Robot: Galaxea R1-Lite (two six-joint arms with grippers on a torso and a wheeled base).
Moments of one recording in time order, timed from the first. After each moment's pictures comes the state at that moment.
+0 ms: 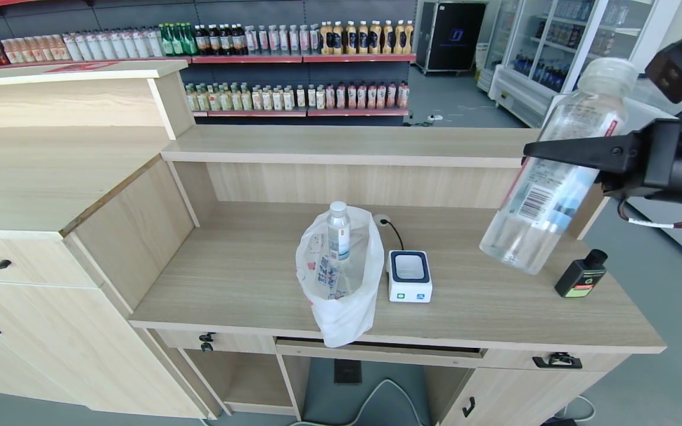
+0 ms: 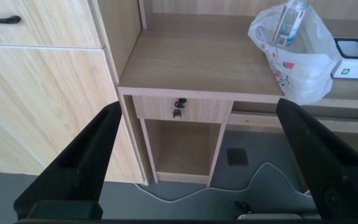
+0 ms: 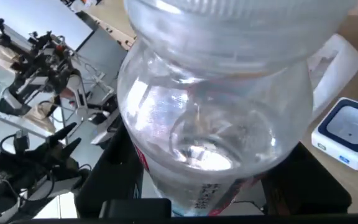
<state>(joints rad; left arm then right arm) 0.00 0.00 0.00 0.00 0.00 0.00 0.17 1.41 -1.07 -0.26 0.86 0.32</state>
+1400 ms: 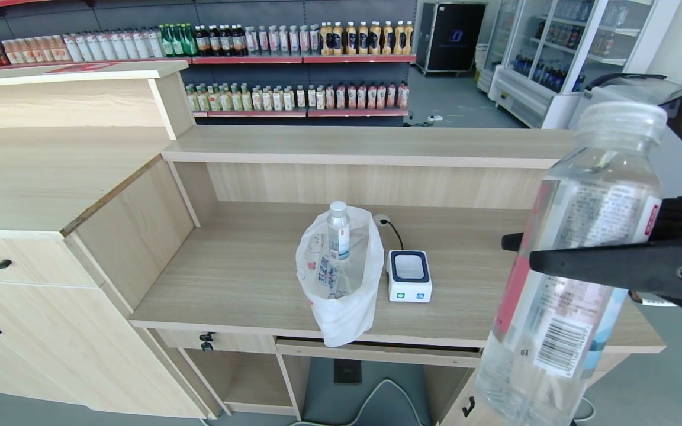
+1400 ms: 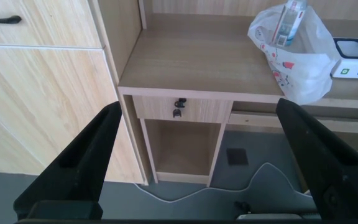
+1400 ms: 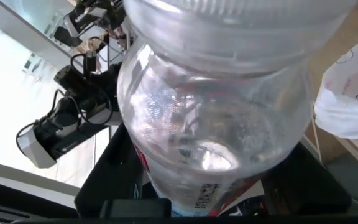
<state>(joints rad) 0.00 0.00 0.00 0.00 0.00 0.00 0.50 1.23 -0.89 -0.19 0.82 0.24</state>
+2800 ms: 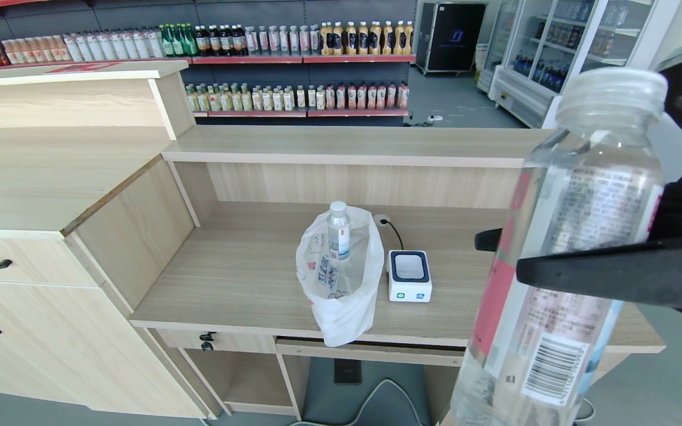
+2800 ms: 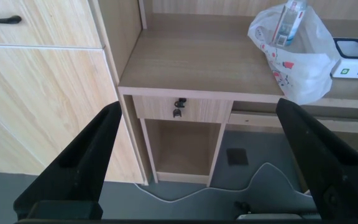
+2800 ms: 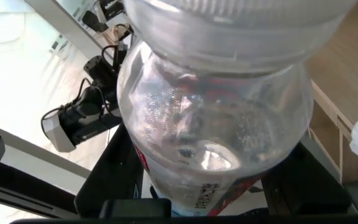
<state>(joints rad) 0.00 0.00 0.00 0.00 0.00 0.00 0.63 1.27 -0.96 -0.21 0.82 0.24</state>
